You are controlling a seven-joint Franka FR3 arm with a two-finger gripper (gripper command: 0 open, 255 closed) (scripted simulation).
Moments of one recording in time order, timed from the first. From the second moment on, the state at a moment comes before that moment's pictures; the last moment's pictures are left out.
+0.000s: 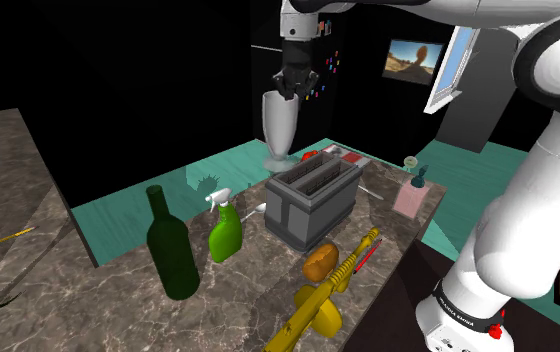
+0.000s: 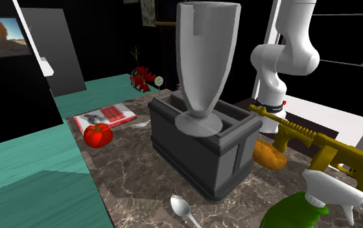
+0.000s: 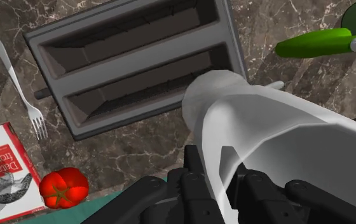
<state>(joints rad) 0.16 0.00 0.02 -1.55 -0.01 1.54 0.45</state>
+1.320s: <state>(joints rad) 0.40 0.06 0.26 -1.49 -0.02 1.53 0.94</state>
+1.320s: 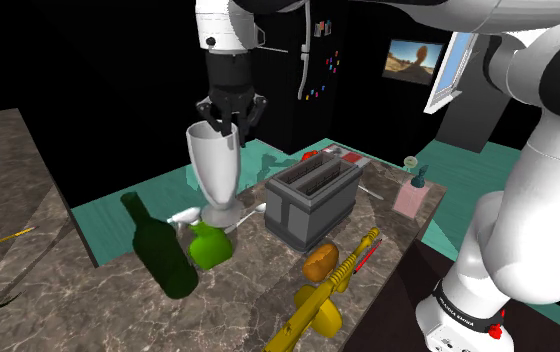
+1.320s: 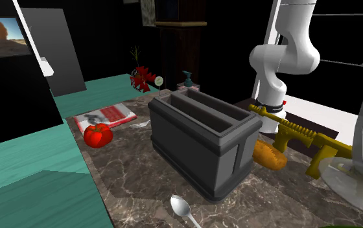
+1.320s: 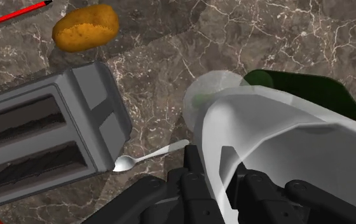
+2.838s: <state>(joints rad) 0.74 0.51 0.39 -0.94 -0.18 1.40 1.34</state>
